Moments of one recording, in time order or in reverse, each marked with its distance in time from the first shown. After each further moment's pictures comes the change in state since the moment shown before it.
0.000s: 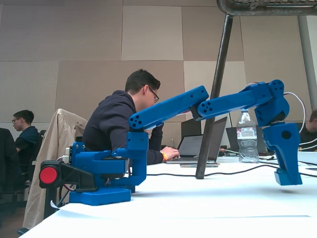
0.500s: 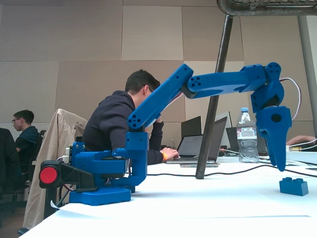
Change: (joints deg) arm 2.5 28.0 35.4 -1.2 -1.1
